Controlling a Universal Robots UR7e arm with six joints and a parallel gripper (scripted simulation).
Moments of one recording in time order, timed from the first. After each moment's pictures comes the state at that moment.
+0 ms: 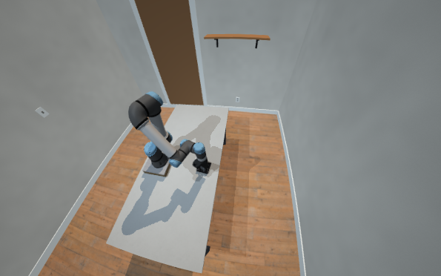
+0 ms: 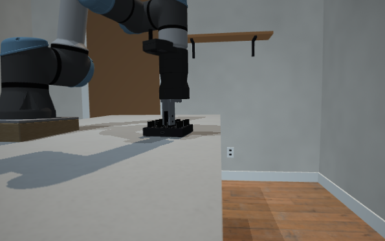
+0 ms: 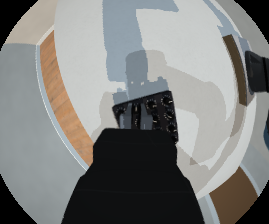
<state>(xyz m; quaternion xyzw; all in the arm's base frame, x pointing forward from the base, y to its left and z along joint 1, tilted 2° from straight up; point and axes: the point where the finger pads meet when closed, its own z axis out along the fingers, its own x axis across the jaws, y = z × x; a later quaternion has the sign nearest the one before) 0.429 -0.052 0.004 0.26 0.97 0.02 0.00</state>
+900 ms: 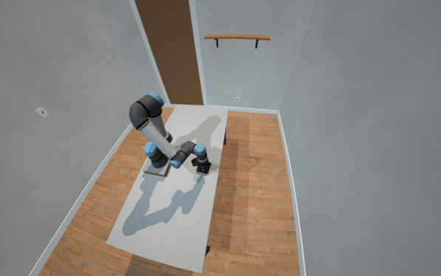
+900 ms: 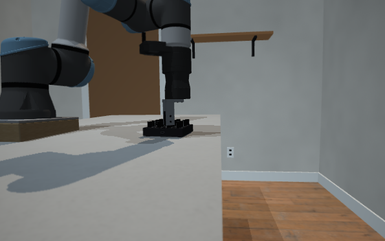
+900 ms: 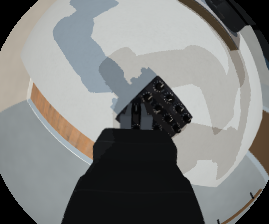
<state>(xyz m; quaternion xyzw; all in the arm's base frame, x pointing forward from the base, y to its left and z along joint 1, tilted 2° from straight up) 0.429 -0.052 0.004 0.50 0.87 0.02 0.00</state>
